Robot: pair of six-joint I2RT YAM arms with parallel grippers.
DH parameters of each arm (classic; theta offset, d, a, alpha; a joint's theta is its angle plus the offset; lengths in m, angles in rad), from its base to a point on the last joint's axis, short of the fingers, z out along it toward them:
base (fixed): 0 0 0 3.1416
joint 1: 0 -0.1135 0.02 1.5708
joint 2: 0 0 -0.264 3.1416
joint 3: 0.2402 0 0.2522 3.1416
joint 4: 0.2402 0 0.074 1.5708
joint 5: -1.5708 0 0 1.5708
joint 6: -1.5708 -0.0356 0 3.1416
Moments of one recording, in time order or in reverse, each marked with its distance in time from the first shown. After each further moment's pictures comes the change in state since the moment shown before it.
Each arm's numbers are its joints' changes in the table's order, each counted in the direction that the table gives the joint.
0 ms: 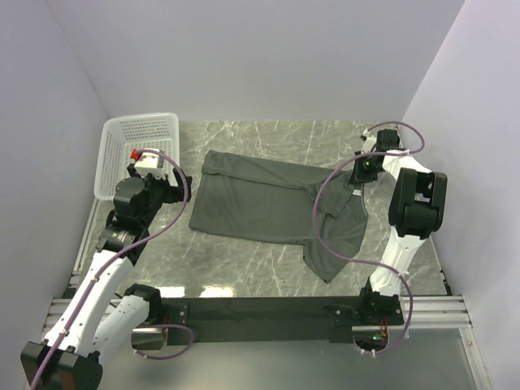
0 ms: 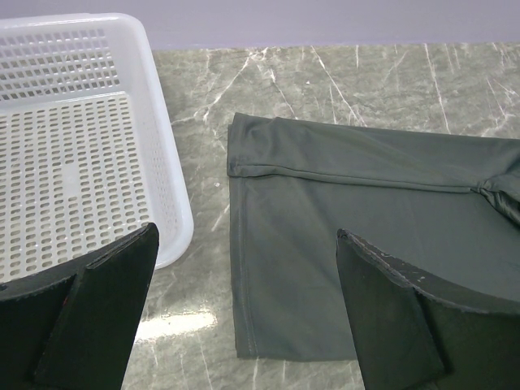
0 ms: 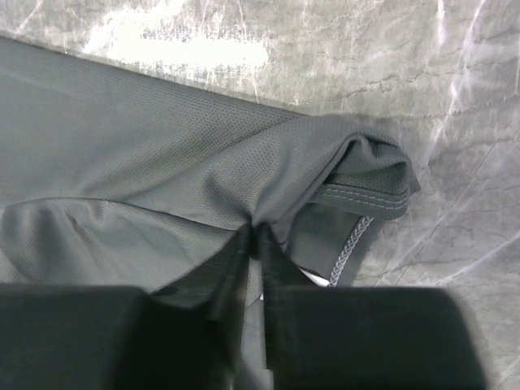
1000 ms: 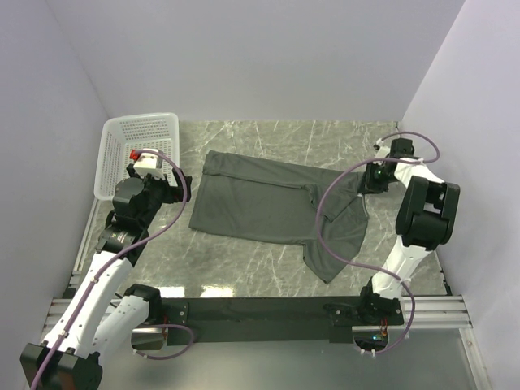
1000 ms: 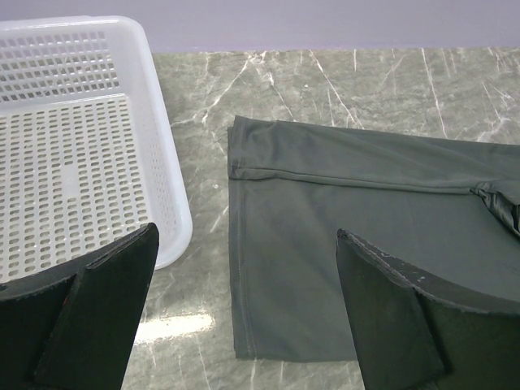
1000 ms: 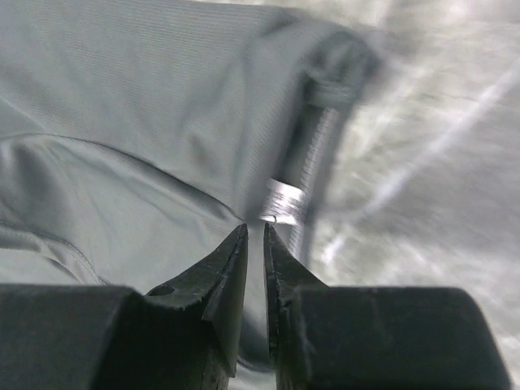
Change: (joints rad) left arm 0.000 -0.009 0.000 0.000 0.000 0.007; right arm 0.083 -0.108 -0.129 0.051 0.036 -0.003
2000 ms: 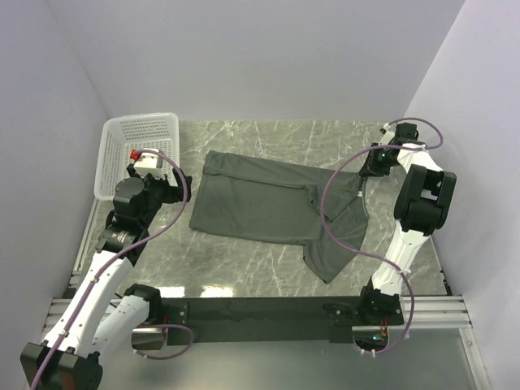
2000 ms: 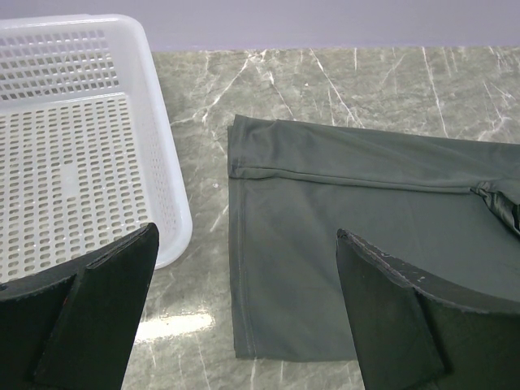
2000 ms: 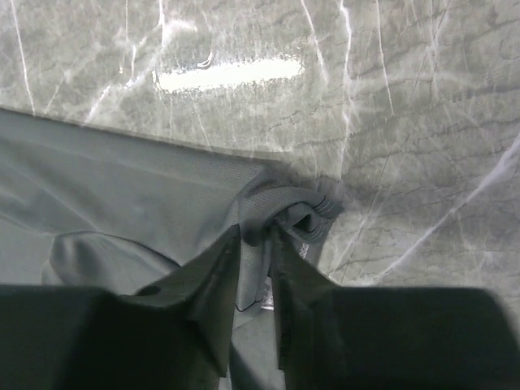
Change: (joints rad) left arm 0.000 0.003 0.000 0.000 0.000 0.000; right arm 0.025 0.185 0.298 0.046 0.054 -0.087
